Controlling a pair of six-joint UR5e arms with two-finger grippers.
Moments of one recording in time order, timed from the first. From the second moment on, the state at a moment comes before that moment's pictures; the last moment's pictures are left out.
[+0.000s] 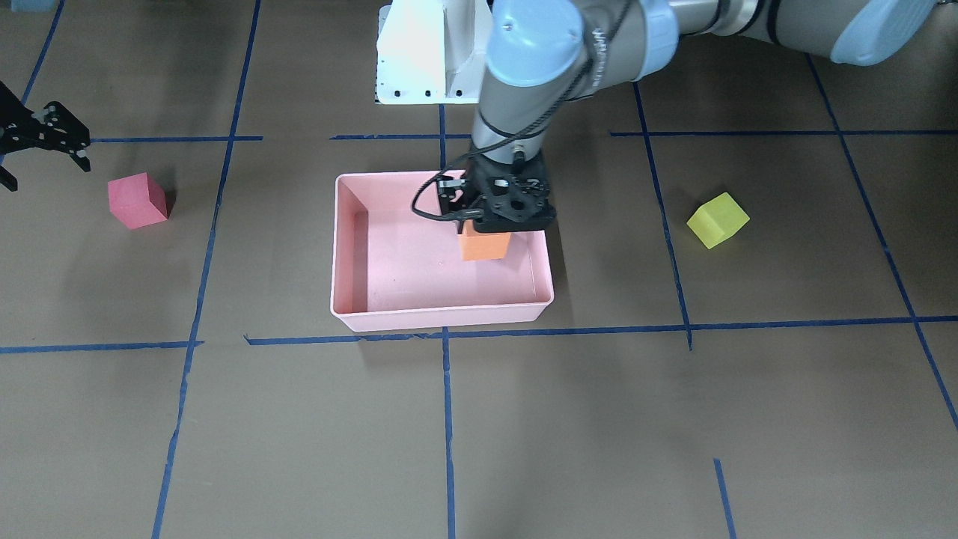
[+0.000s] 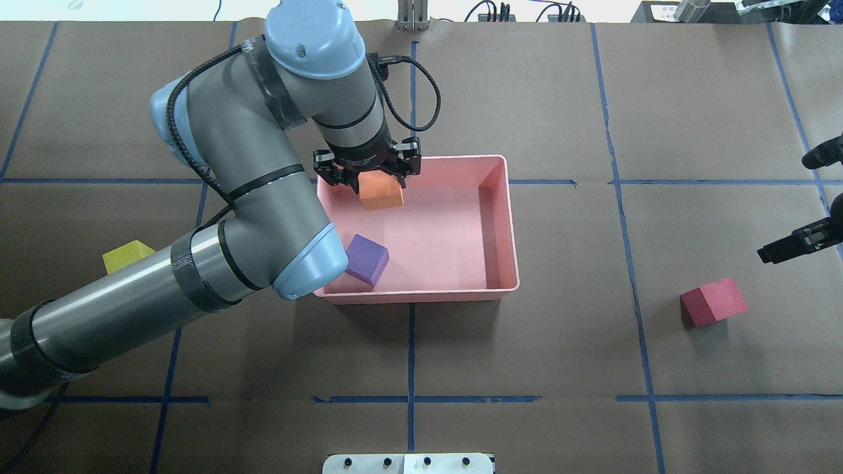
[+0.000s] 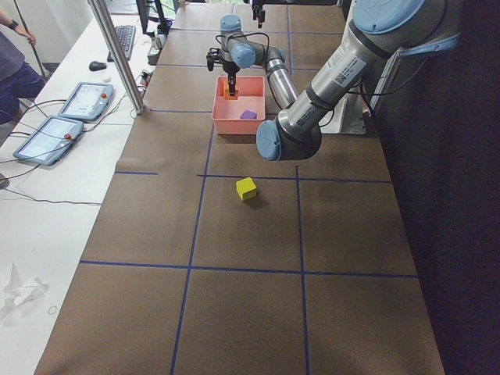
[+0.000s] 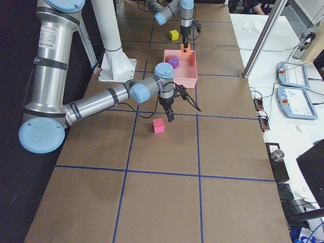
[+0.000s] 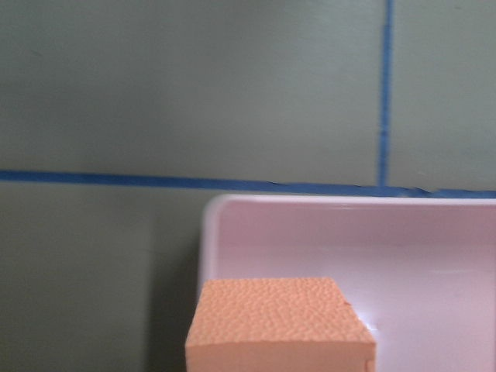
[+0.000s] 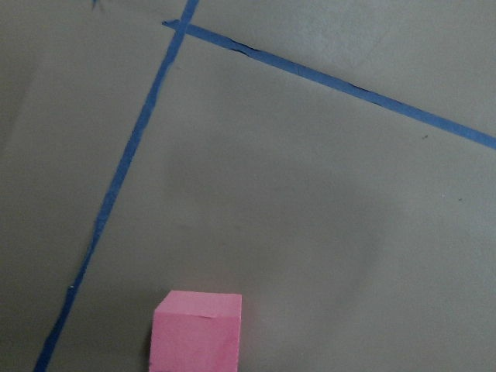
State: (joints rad) left arm -0.66 -2.47 -1.59 -1.47 -2.02 -1.23; right arm 1.02 -1.80 2.10 -1.33 2.15 0.40
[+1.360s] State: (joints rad) left arm -0.66 -2.48 -1.58 -1.48 -2.01 -1.24; right arm 0.75 -1.79 1.93 -1.11 2.04 0.72
